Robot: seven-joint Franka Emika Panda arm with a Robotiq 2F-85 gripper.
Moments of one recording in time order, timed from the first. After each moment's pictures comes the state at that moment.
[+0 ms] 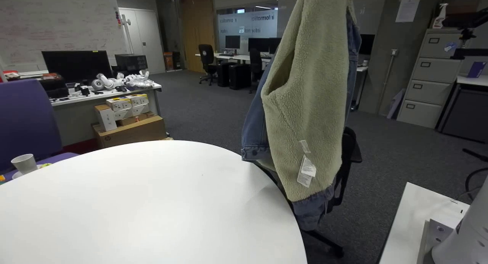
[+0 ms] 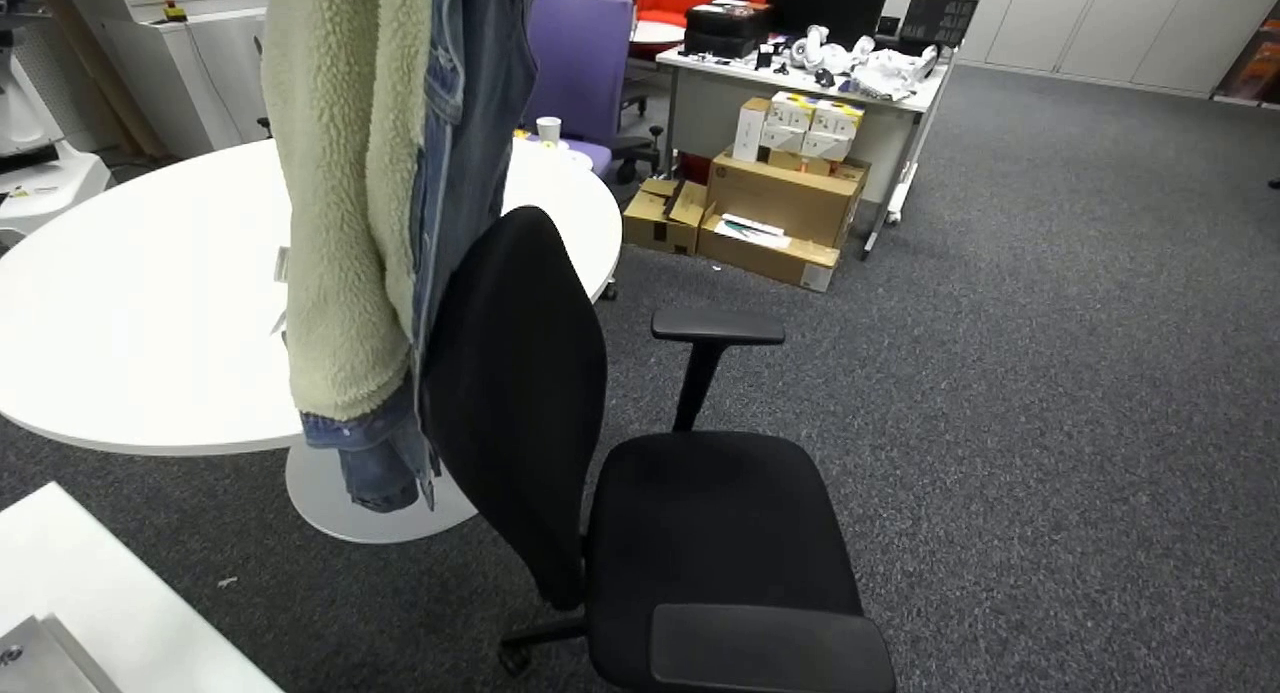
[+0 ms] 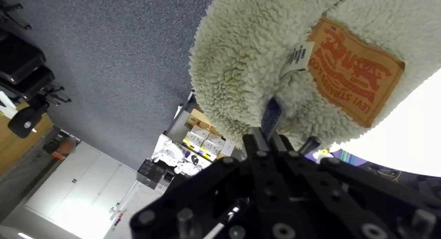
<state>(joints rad) -0.09 -0.25 -0.18 -1.30 0.02 1.76 -0.75</state>
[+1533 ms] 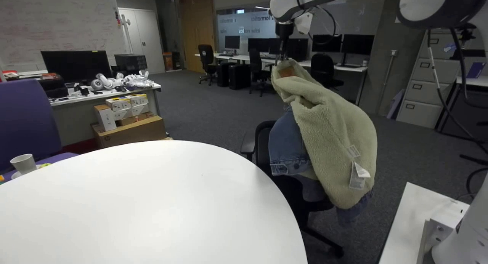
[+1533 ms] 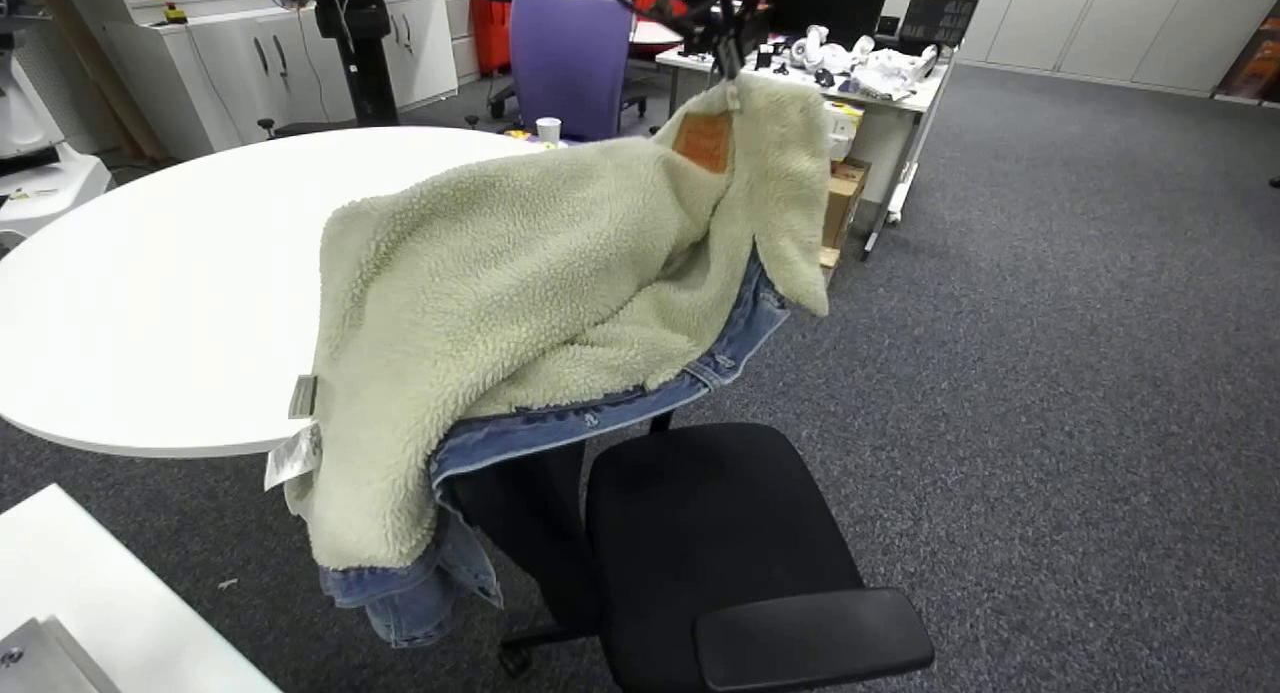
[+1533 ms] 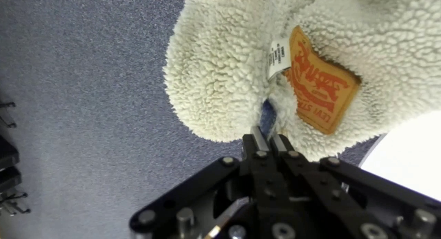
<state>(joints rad) 0.00 0.47 -0.32 -1.23 -0.16 2.04 -0.70</state>
